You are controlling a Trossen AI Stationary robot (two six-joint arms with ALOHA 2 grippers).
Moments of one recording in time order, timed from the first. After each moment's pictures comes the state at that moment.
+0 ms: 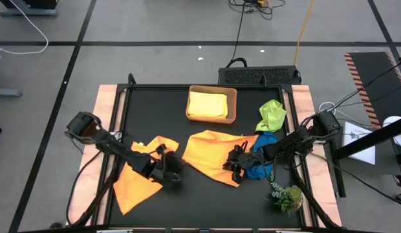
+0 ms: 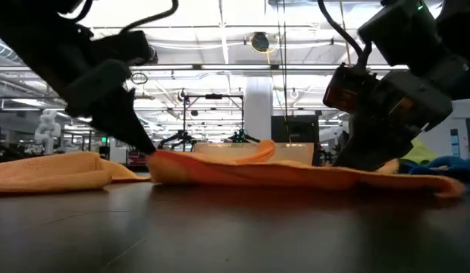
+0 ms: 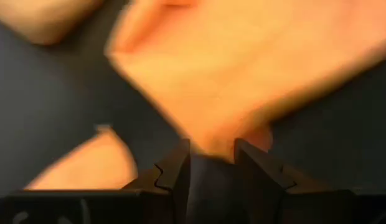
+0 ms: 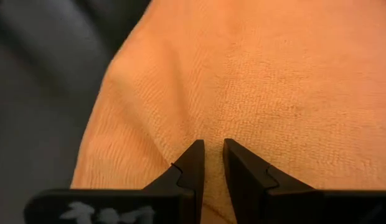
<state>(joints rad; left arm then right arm) -0.50 1.65 0.79 -0.24 -0.69 -0.79 0.33 1.68 0.46 0.46 0.14 0.55</state>
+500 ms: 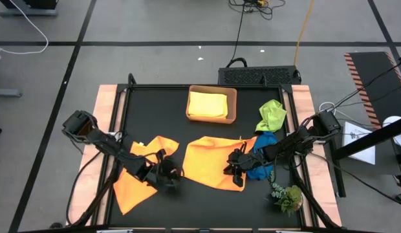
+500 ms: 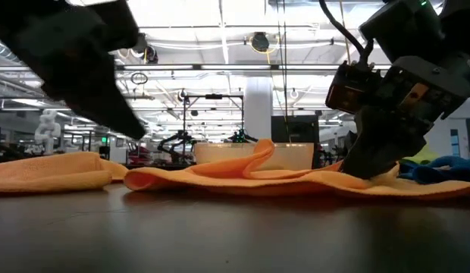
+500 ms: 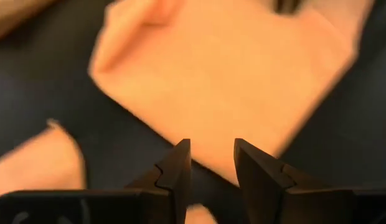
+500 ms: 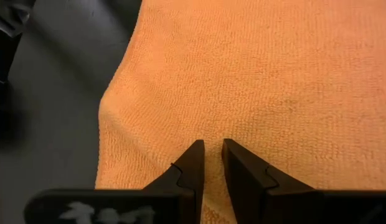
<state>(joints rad) -0.58 1.61 0.79 -0.18 -0.62 -0.83 0.32 1.68 0.46 0.45 0.09 0.61</state>
